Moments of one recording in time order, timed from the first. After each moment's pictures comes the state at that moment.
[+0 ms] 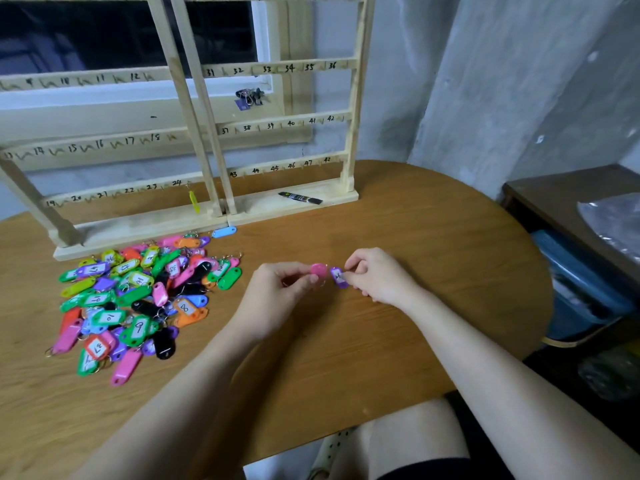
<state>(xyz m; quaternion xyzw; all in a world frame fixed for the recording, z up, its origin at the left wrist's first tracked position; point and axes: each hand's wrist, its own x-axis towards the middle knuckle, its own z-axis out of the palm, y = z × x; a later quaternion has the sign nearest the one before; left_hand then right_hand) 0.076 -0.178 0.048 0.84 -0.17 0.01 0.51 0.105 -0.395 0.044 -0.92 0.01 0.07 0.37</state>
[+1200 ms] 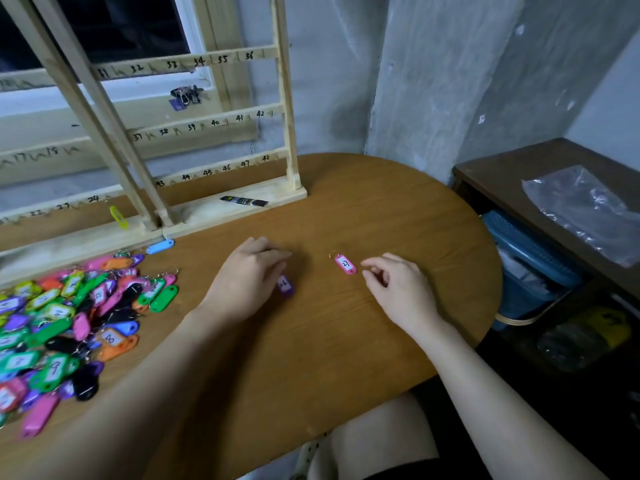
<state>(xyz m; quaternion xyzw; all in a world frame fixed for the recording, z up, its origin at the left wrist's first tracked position) 0.142 -0.226 0.028 0.91 -0.34 0.15 0.20 0.060 -0.498 0.014 -0.94 0.04 -0.14 0.29</state>
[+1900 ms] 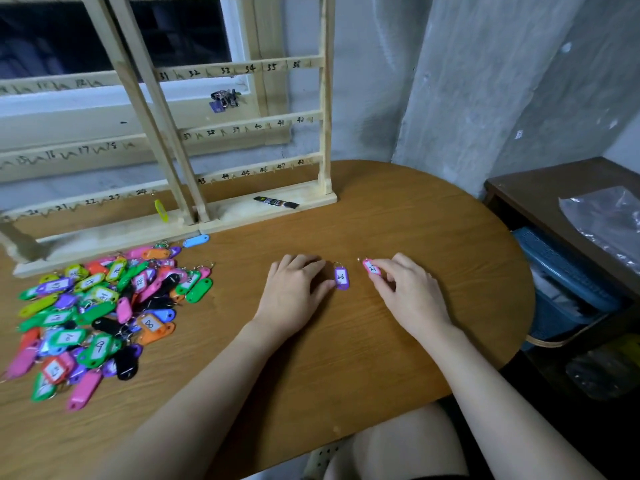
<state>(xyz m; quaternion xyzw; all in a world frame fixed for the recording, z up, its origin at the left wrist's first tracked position) 0.118 -0.247 0.007 0.95 -0.22 0.11 0.20 0.071 -0.467 0.024 -0.97 -0.01 -0.14 0.20</state>
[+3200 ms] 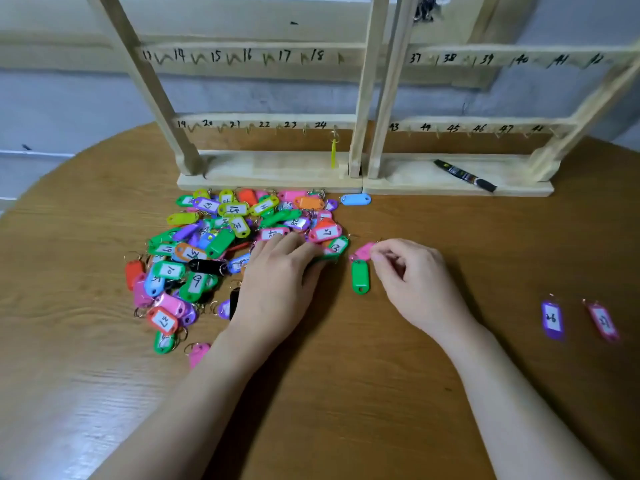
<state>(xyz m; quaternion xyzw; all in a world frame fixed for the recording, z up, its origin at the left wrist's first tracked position) 0.100 -0.027 0.006 0.96 -0.03 0.19 0.18 0.155 -0.237 0.007 -0.90 -0.21 -0.03 0.38</state>
